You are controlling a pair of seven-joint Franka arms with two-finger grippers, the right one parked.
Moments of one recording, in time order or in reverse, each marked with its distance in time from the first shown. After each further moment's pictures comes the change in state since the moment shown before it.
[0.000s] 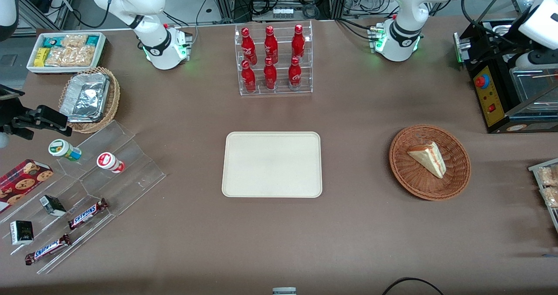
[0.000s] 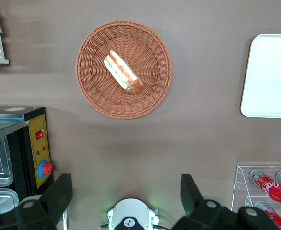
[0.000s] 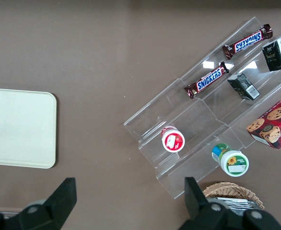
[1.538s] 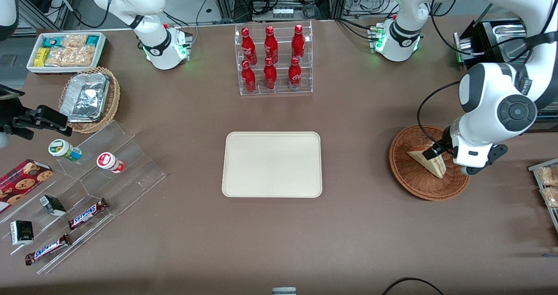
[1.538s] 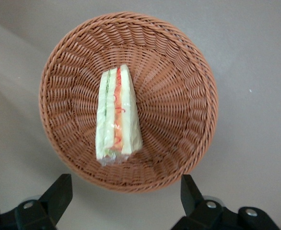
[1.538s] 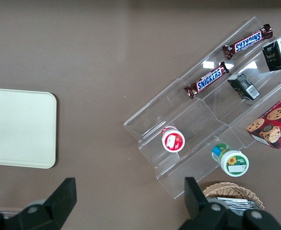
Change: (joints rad) arm 0.000 0.370 -0.004 -0.333 0.069 0.644 -0.640
